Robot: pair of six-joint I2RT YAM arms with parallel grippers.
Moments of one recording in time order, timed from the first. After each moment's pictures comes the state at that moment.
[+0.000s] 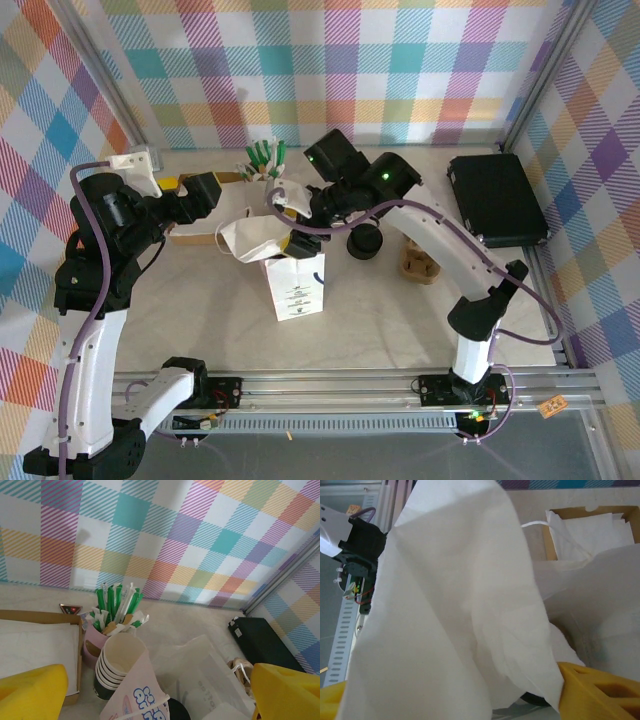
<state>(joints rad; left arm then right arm) -0.11 0.93 1.44 -0.77 0.22 -0.34 0.87 1.82 2.20 -1.26 -0.46 -0.54</state>
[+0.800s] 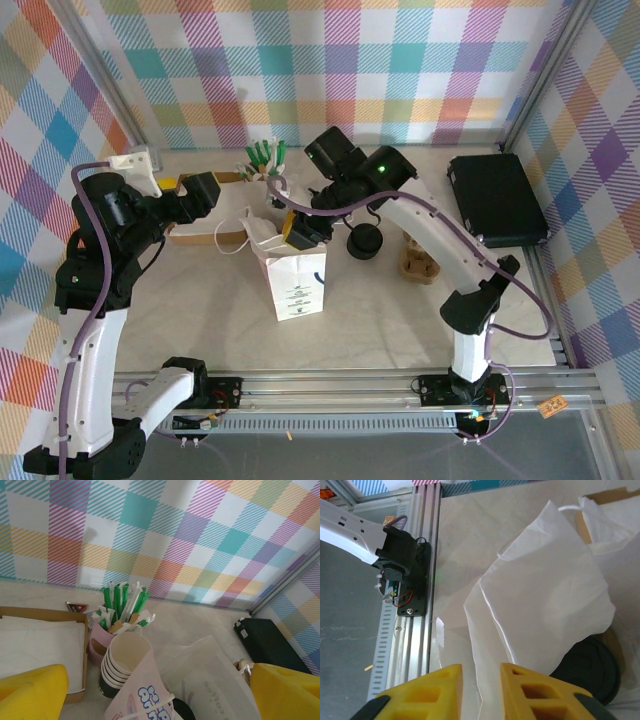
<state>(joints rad) -0.11 0.93 1.44 -0.78 0.19 -0.34 0.85 1.89 2.26 -1.37 -0.58 -0.50</state>
